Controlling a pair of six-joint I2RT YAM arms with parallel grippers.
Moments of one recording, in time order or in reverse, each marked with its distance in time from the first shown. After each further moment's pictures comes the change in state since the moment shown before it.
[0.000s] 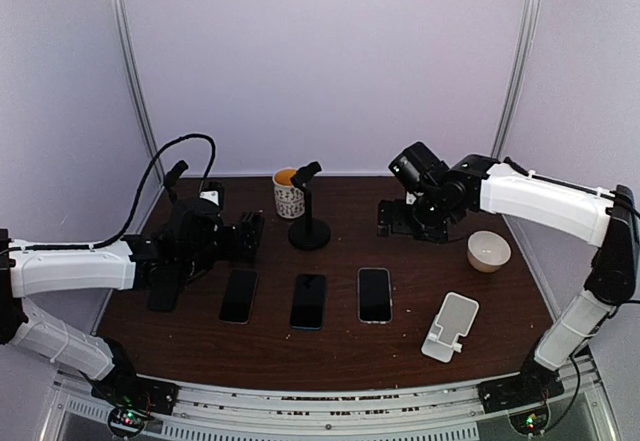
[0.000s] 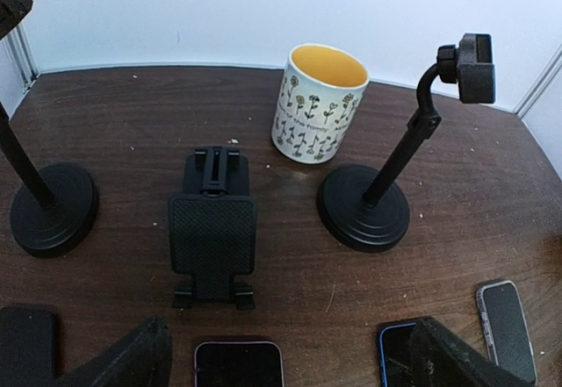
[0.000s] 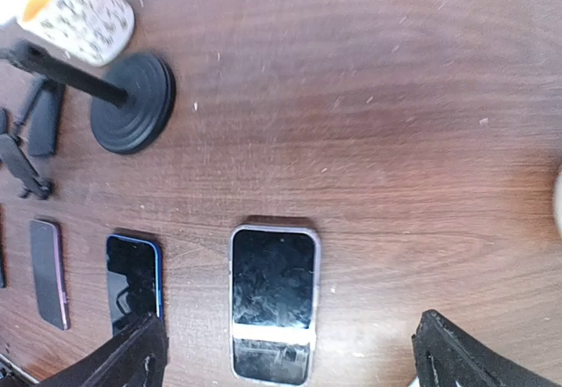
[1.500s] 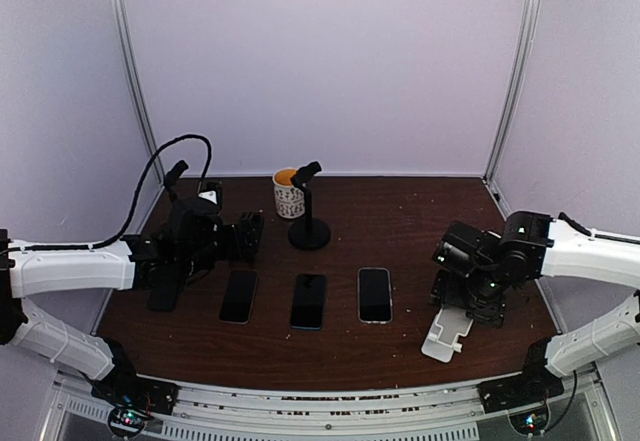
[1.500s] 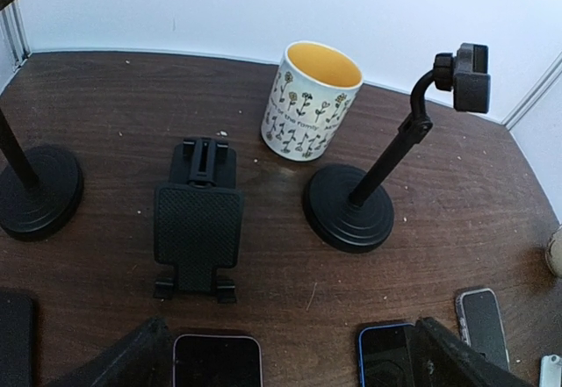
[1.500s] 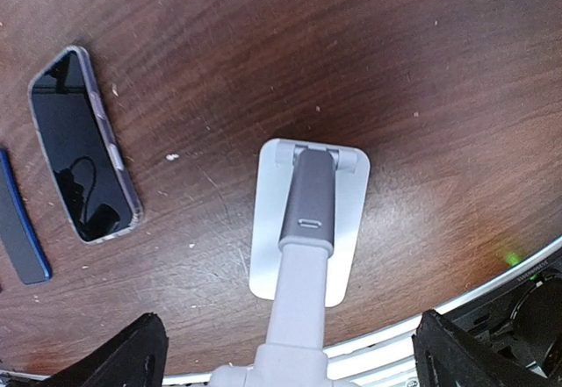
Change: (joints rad) left arm 0.000 -0.004 0.000 0.003 0.029 -0.076; right arm 0.222 -0.455 -0.451 -0.337 0.001 0.634
